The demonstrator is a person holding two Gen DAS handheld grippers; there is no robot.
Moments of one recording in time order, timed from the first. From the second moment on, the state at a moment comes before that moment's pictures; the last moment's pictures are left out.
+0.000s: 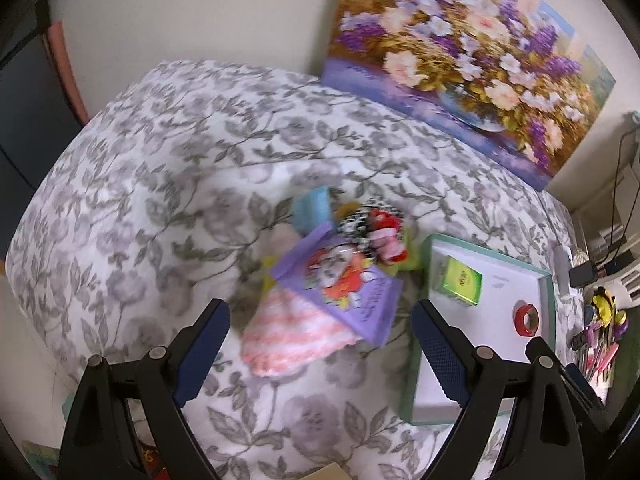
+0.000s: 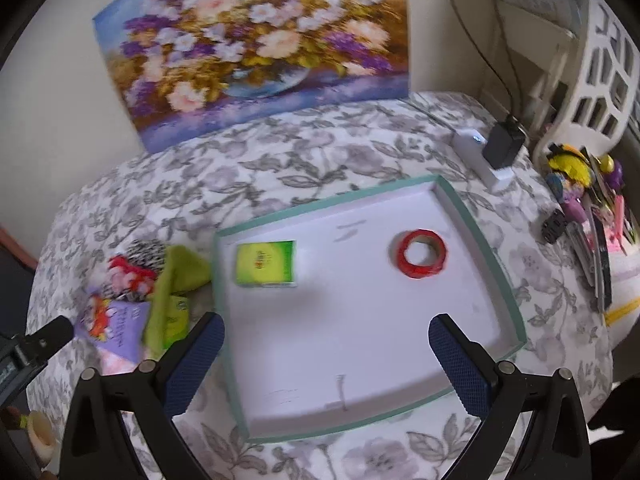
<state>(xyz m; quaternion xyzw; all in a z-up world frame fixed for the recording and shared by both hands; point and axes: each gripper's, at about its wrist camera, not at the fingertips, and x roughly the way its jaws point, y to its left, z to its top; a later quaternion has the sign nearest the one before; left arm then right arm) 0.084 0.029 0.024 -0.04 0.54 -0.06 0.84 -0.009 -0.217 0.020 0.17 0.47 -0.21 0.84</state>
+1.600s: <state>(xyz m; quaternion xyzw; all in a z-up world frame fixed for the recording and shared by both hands) 0.128 0.136 -0.022 -0.14 0.56 0.03 0.82 0.056 -0.067 0.004 0.04 0.44 -0.05 0.90</state>
